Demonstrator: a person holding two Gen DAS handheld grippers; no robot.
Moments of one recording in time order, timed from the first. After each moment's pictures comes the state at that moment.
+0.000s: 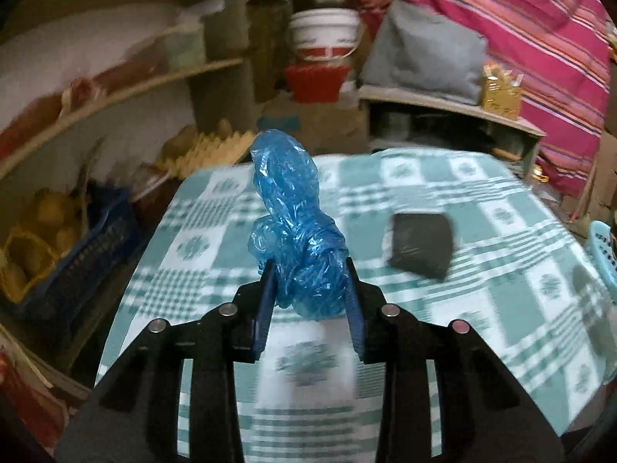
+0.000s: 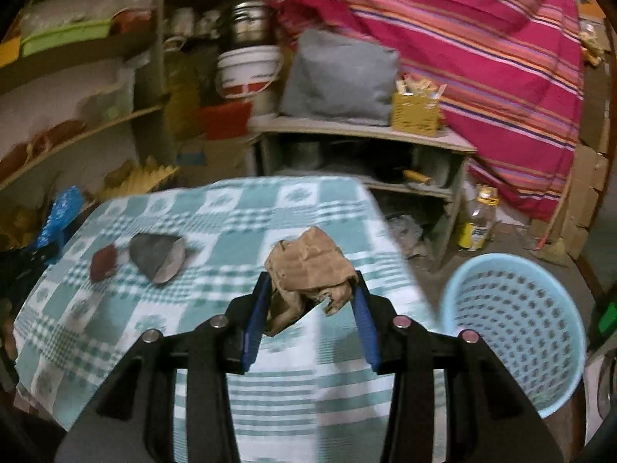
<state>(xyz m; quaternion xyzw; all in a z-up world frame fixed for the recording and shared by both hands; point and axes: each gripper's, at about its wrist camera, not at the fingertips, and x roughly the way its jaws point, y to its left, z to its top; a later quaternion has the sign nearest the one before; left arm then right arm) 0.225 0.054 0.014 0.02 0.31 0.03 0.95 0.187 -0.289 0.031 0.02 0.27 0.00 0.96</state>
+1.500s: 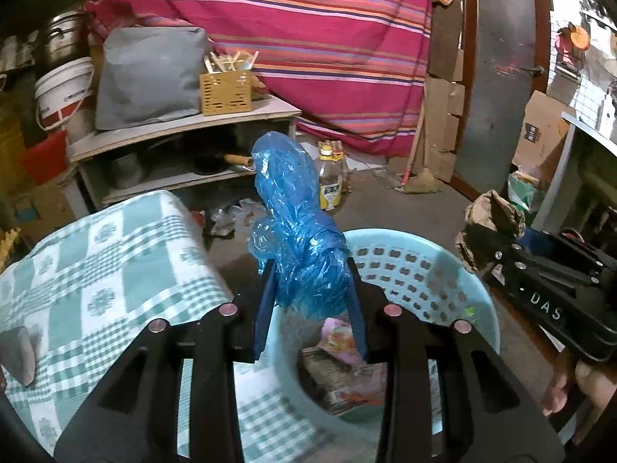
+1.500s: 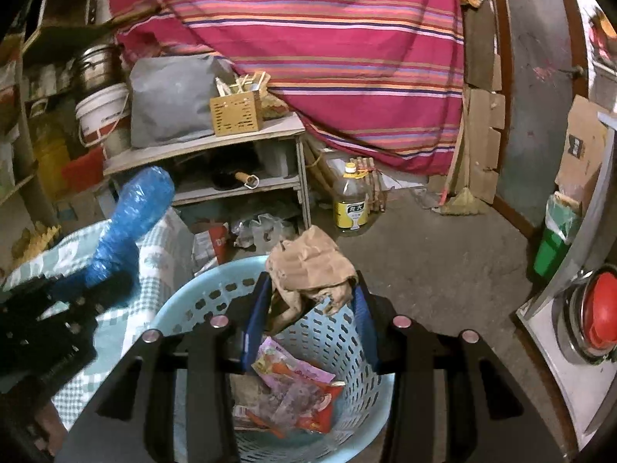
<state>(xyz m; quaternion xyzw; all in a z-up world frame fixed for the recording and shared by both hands) 0.241 -0.395 0.015 0.08 0.29 -0.29 0.91 0.164 -0.549 0.022 0.11 0.27 -0.18 0.94</state>
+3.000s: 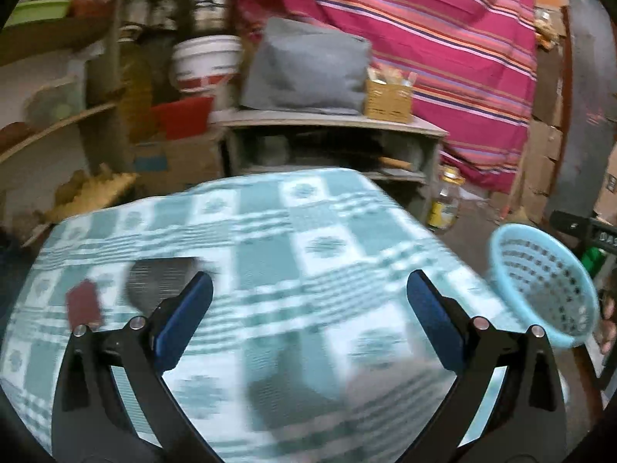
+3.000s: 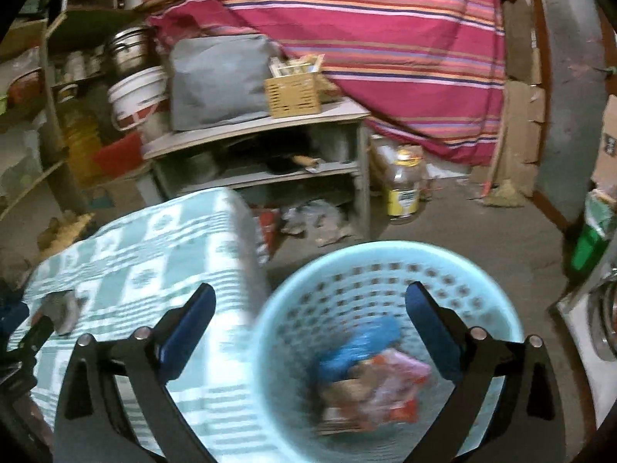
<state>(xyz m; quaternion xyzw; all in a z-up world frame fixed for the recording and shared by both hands) 0.244 -0.146 -0.001 0.03 0.26 -0.09 0.96 0.216 -0.446 0.015 0.12 0.29 -0.11 0.94</state>
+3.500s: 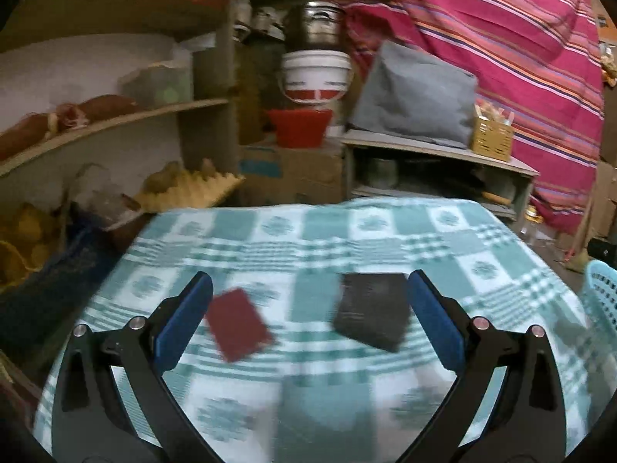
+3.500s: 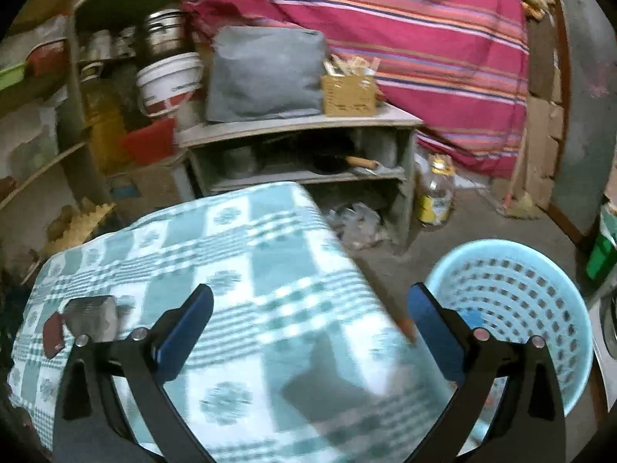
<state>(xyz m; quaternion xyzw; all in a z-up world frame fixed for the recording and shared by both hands) 0.250 0.016 0.005 0.00 0.22 0.04 0.97 0.258 -0.303 0.012 0.08 0.28 -0.10 0.95</state>
